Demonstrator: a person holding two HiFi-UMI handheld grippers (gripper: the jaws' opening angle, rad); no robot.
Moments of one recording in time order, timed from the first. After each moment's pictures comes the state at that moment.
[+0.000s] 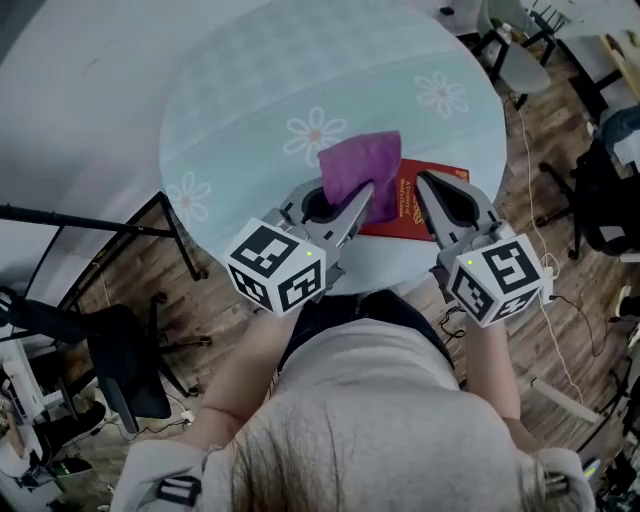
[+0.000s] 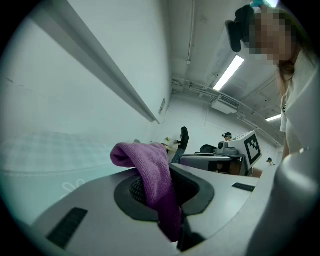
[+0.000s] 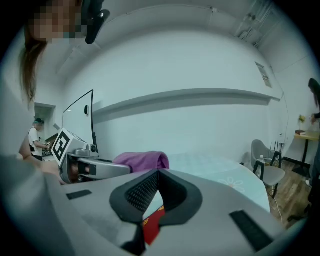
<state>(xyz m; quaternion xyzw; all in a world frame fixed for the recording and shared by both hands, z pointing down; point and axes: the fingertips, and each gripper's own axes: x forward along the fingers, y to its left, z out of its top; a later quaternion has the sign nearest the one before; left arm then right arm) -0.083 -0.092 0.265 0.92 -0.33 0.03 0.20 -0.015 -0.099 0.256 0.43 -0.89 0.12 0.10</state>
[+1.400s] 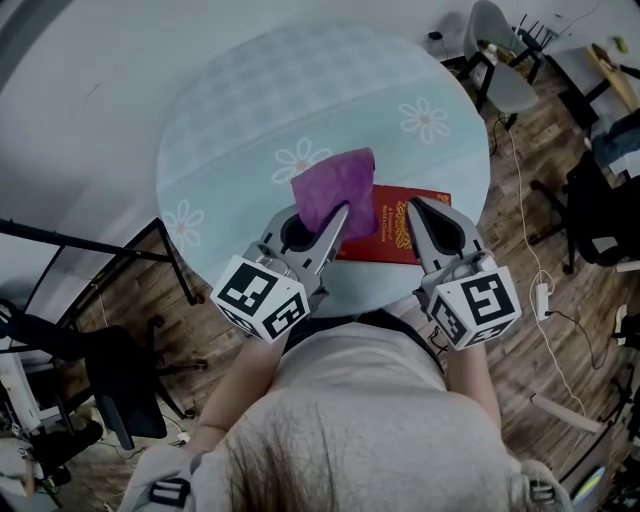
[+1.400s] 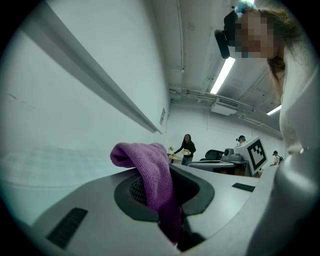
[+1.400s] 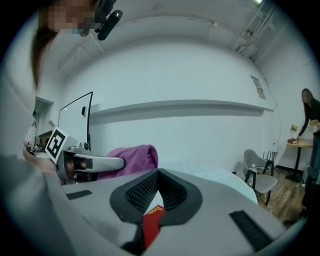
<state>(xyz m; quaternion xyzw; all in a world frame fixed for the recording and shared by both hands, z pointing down) -0.087 -0.096 0.241 0.92 -0.36 -0.02 0.14 0.007 -0.098 0.242 0.46 -0.88 0.07 0.07</state>
